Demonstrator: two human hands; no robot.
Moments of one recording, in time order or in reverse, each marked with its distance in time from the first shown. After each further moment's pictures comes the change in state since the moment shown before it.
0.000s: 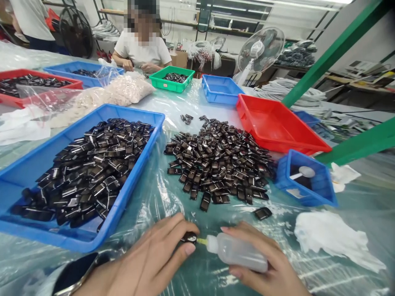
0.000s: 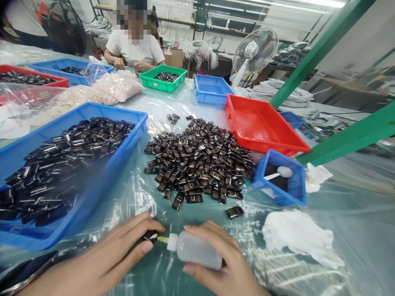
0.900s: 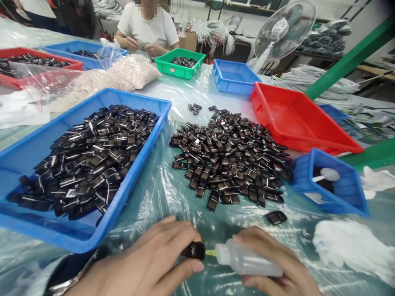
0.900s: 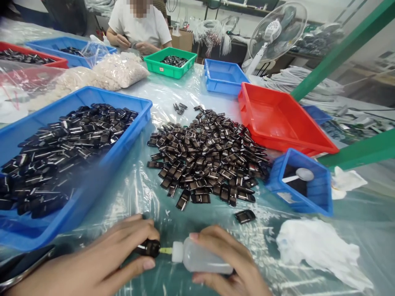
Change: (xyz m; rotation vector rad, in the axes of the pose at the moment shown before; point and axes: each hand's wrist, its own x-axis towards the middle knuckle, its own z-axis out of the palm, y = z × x) left_hand -0.005 -0.004 -0.001 -0.023 -0.147 -0.027; right_hand 0.010 -0.006 -0.011 0.086 -0.107 0.059
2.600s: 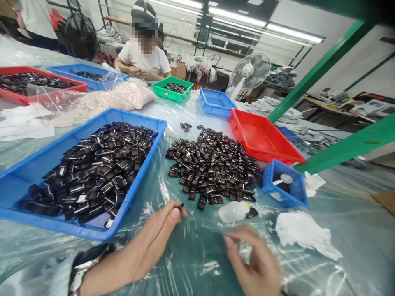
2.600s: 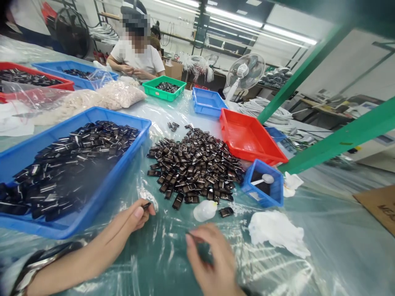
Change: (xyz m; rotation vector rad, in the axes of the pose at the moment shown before) left_hand 0.012 0.000 0.000 -0.406 0.371 -0.045; right_hand 0.002 -0.017 0.037 -0.296 0.519 -0.241
